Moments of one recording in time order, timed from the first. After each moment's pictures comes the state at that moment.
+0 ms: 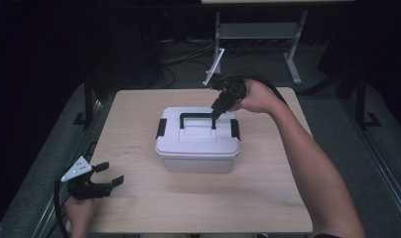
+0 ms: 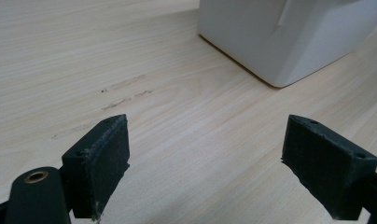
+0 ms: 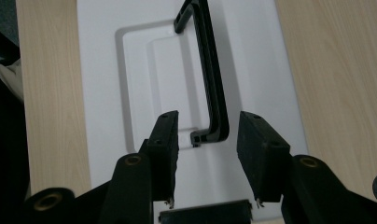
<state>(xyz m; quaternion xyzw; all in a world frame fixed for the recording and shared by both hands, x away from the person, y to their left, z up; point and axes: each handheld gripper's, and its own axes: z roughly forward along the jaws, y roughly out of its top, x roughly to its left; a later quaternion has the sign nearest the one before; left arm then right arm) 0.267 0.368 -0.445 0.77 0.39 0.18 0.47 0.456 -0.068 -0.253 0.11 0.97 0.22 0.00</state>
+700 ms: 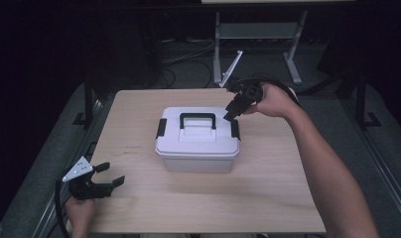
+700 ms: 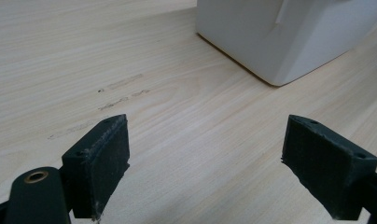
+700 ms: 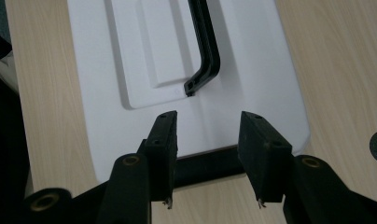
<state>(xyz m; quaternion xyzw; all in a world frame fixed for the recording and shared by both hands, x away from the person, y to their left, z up) 0.266 0.365 -0.445 0.77 0.39 0.18 0.47 0.447 -0.106 -0.257 0.14 0.97 0.21 0.01</state>
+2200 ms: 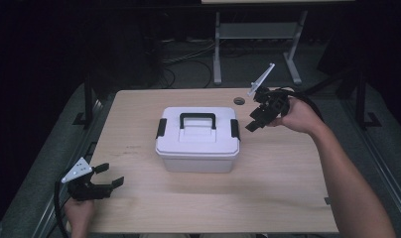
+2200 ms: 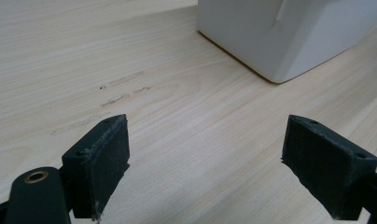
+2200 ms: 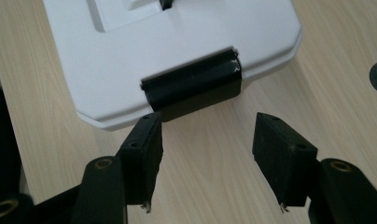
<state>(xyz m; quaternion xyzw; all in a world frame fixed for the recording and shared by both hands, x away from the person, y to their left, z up) 0.264 0.367 -0.445 0.77 0.39 0.19 0.46 0.427 -0.172 -0.284 0.21 0.95 0.23 0.02</state>
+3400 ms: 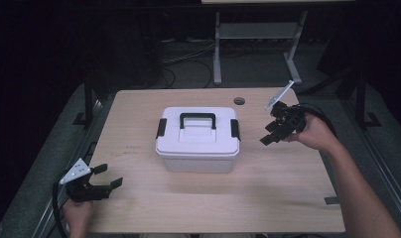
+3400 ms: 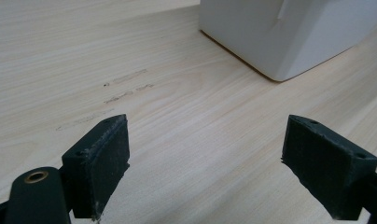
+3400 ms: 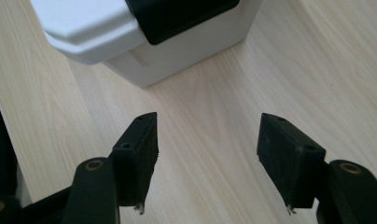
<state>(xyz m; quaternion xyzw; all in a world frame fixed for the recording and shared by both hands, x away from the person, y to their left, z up) 0.260 0.369 -0.445 0.77 0.40 0.19 0.46 0.403 -0.216 -0.320 0.26 0.94 0.23 0.01</state>
